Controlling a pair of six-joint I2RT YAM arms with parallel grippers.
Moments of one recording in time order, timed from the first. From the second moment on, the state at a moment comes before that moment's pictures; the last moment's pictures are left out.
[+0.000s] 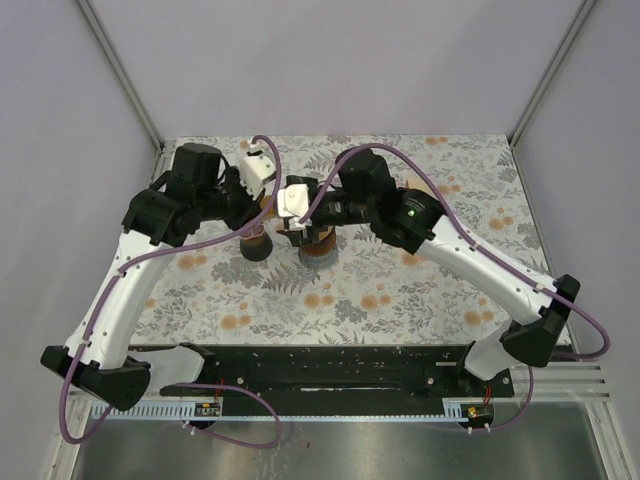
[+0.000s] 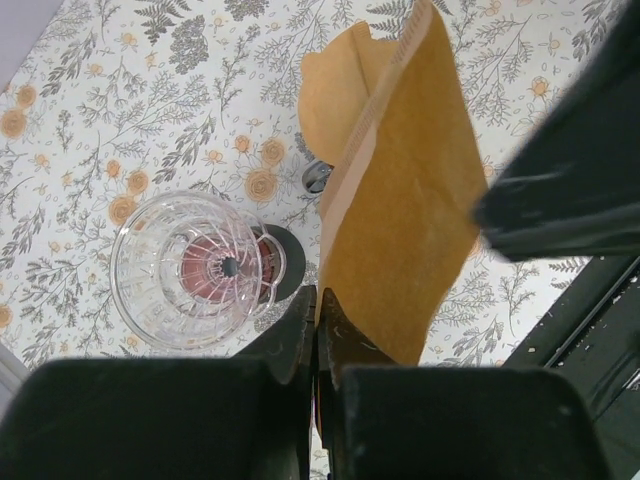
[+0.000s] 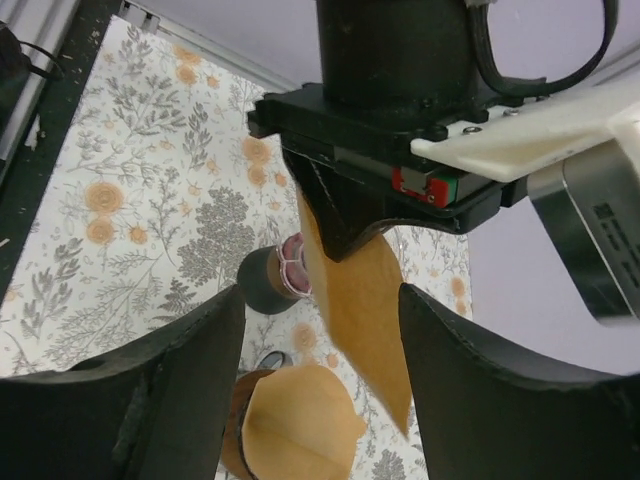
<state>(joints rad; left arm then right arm) -0.41 1.22 1.55 -1.02 0.30 0.42 0.94 1.50 1.66 -0.46 -0.48 -0.76</state>
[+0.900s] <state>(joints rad) -0.20 1.18 1.41 -0.83 0.22 0.23 0.94 1.78 1.80 -0.42 -0.36 -0.61</state>
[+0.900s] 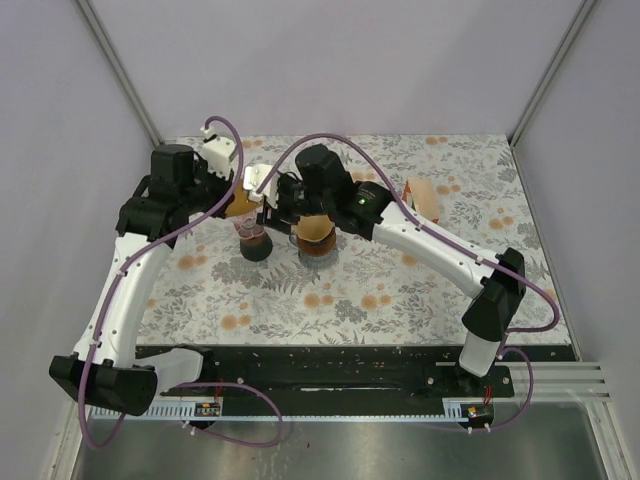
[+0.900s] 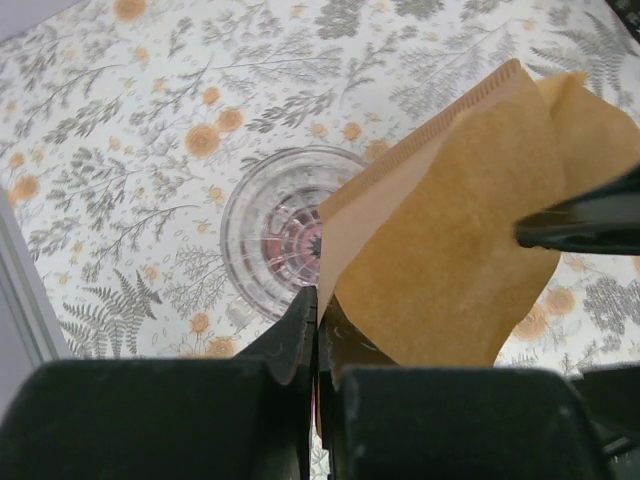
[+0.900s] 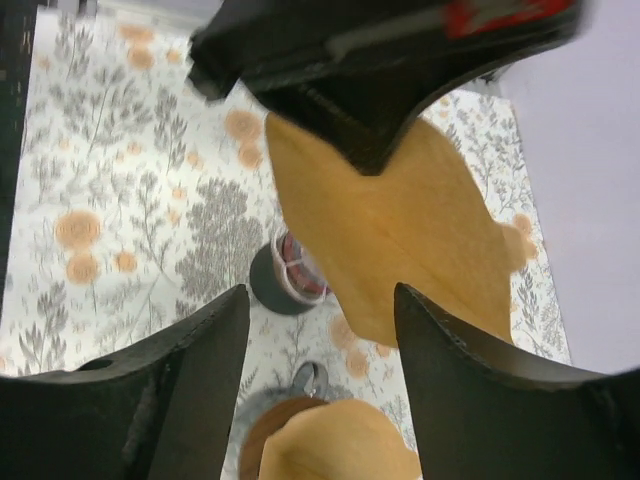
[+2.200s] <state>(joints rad) -0.18 1.13 1.25 -0.63 -0.10 -0.21 0.91 2.08 2.05 -0.24 0.06 0.47</state>
